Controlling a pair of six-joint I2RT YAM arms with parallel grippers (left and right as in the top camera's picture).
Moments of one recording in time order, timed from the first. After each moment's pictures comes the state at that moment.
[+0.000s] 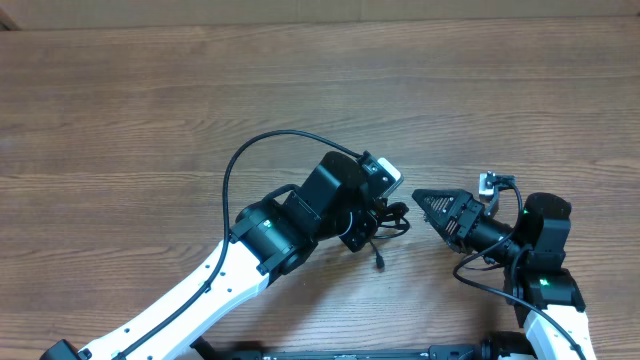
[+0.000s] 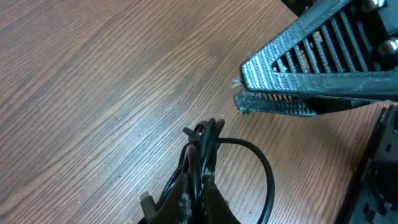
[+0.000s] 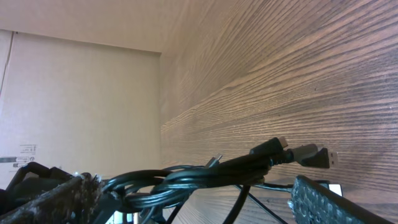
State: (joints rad) left arm -0.81 1.34 1.09 -0.51 0.17 -0.05; right arm -0.09 0.87 0.38 -0.10 -0.93 0.87
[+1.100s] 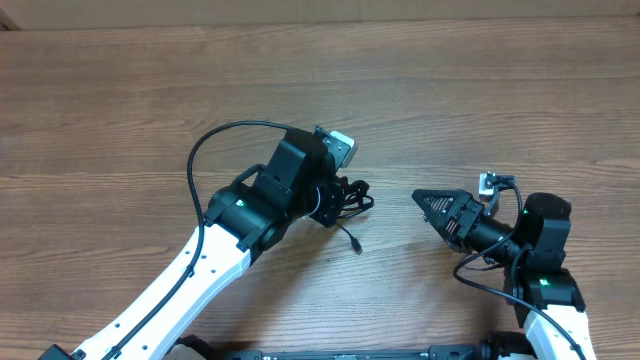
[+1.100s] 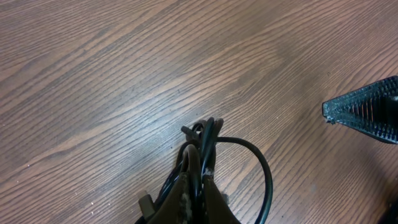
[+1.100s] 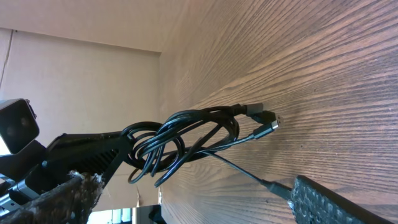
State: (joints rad) left arm -0.63 1.34 1.09 -0.58 0.15 -0.15; right arm -0.09 0.87 0.38 -0.10 -0.93 0.86
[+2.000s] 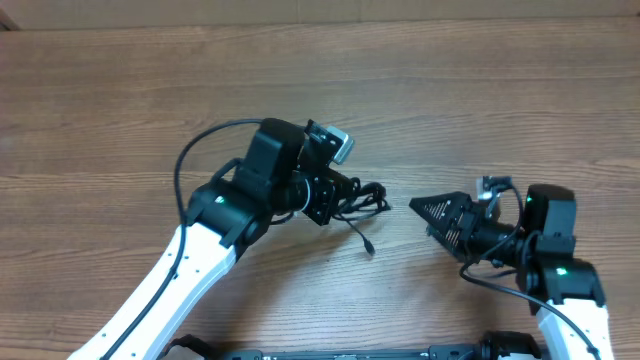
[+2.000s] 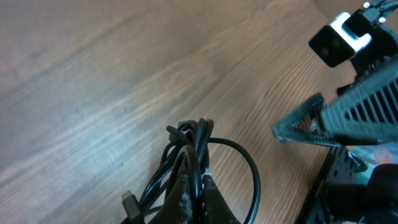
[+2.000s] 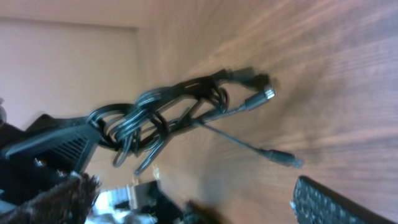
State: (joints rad) left arm -0.54 1.29 1.09 -0.55 0.46 -0.13; right arm -0.07 0.88 0.63 -0.63 -0.93 0.66
